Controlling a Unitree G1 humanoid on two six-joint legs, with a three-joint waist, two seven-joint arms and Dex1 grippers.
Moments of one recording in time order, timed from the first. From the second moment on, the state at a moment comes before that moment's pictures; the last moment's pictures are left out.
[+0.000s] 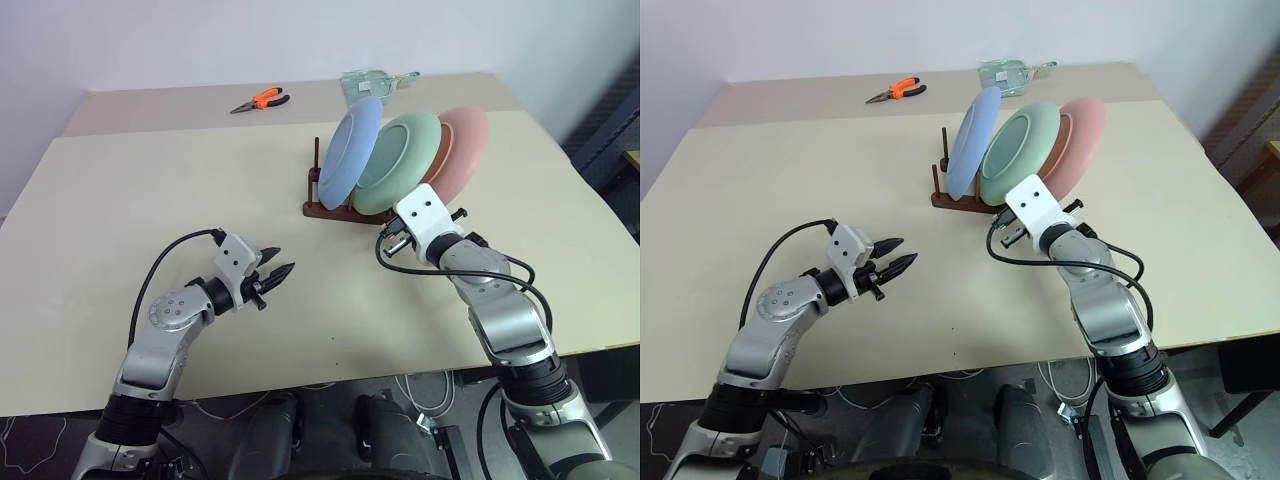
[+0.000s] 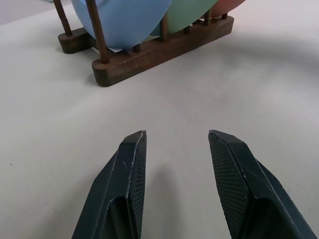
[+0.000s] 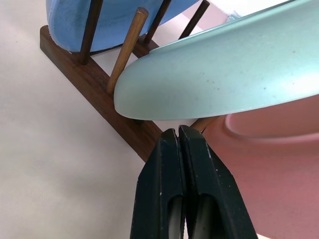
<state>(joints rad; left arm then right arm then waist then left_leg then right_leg) -0.16 0.43 -0.06 -0.20 -0.23 0.30 -0.66 -0.42 -0.44 0.18 -0.34 -0.13 0.72 0.32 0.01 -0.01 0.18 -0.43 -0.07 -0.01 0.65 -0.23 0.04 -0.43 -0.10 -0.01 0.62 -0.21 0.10</state>
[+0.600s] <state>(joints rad) -0.15 0.43 -0.06 -0.20 -0.23 0.30 -0.66 -0.49 -0.50 0.27 -0.32 -0.24 0.48 0.41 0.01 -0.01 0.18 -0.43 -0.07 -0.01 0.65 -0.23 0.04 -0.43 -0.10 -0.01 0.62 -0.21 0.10</state>
